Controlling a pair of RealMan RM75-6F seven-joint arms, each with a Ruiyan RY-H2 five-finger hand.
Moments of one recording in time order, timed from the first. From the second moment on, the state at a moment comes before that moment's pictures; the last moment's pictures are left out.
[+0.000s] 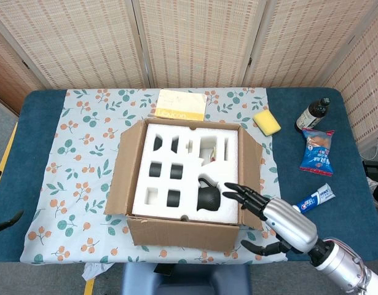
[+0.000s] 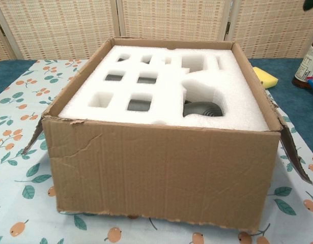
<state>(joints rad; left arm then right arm) -0.08 -1.16 -0.13 -1.44 1.44 1.54 -0.18 0.46 -0.55 0.00 -2.28 -1.87 1.20 0.57</state>
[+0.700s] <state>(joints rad) -0.09 -1.16 -0.11 -1.46 1.46 1.53 -0.10 0.17 -1.18 0.08 -1.65 -1.44 1.52 -0.17</state>
